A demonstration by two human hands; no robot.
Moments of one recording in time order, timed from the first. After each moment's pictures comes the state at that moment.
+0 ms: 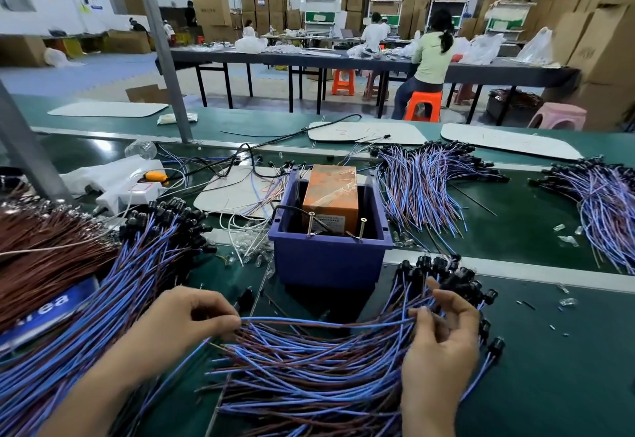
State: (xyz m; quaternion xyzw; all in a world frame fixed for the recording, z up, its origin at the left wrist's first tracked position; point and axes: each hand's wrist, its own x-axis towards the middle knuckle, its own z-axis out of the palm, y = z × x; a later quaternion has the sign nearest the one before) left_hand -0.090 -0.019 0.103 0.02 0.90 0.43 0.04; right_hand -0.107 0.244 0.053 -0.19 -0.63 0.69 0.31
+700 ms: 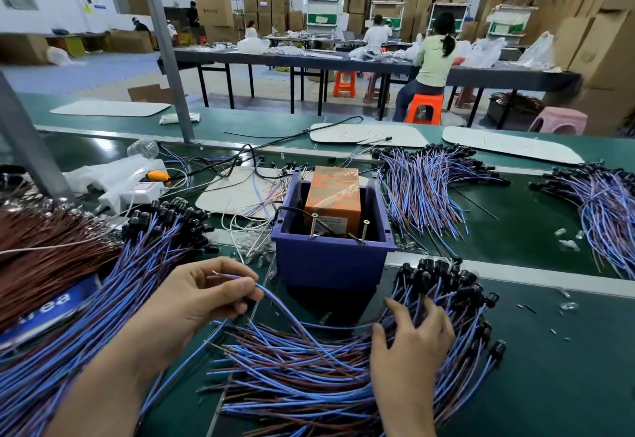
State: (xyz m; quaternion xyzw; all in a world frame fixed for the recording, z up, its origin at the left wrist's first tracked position) left_hand -0.098 0.000 0.121 -0.03 0.67 0.74 0.03; right_hand -0.104 0.232 0.045 -0.16 -0.93 0.29 0.13
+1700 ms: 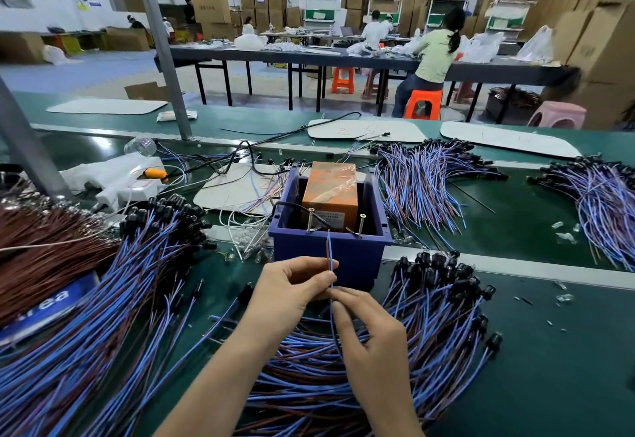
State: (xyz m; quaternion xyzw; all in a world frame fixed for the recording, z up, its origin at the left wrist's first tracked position) left_hand -0.124 0.093 0.097 -0.03 0.68 0.73 -0.01; right_hand -0.094 0.216 0.056 0.13 -0.81 0.54 0.19
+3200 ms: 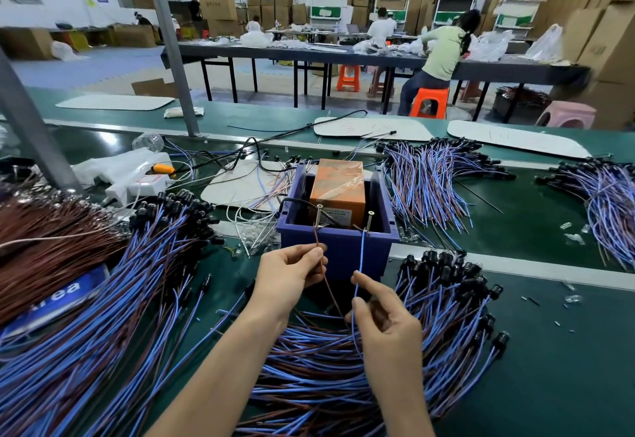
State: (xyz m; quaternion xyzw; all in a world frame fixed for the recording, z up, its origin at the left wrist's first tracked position) left_hand -0.149 0.087 0.083 -0.12 0.62 0.77 -0.04; right_hand -0.096 0.221 0.055 0.02 -0.75 0.66 0.10
